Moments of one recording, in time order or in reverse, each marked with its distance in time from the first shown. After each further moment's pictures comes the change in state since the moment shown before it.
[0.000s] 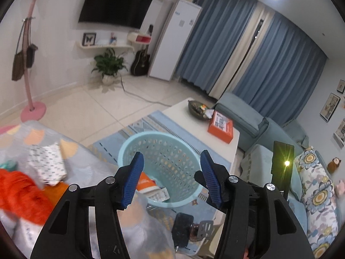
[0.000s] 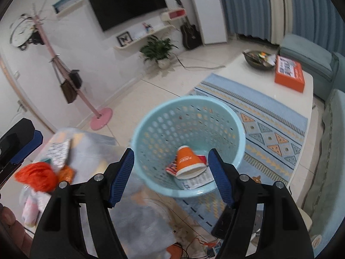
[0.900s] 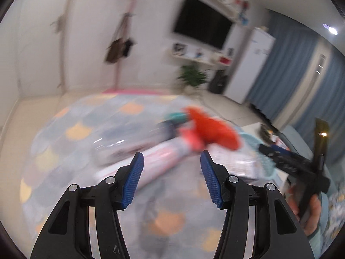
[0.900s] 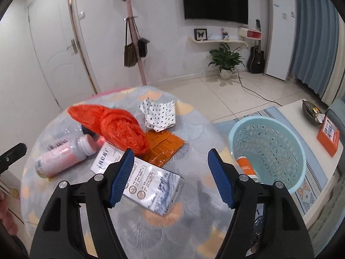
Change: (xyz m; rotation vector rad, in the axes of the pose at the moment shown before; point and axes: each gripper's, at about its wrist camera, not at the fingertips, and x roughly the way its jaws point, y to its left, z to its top) left arm -0.220 0.179 -0.115 -0.284 -0.109 0.447; right arm -0.013 0.194 -0.068 -0.452 0.018 0.184
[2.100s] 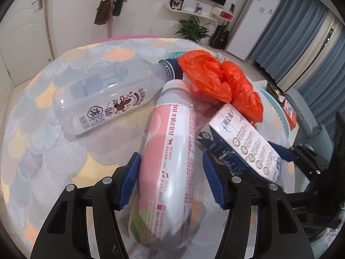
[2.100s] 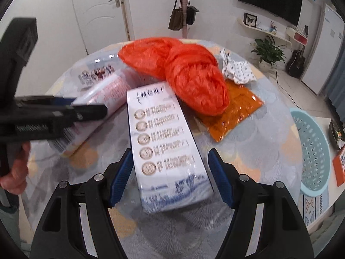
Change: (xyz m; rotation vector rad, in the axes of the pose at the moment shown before) left arm 0.076 -0.008 -0.025 0.081 0.309 0.007; right arm 0.021 0.083 -0.064 -0.259 0.180 0.157
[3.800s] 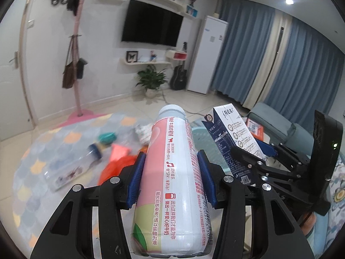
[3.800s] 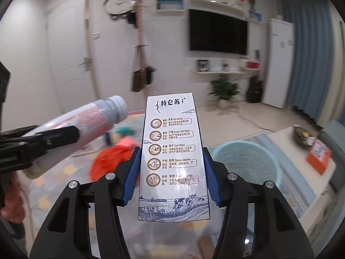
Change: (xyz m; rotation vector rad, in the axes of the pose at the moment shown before) left arm -0.121 -0.150 0.003 0.227 -0.336 -0.163; right arm -0.164 -0.083 -0.008 0.192 -0.387 -0.218
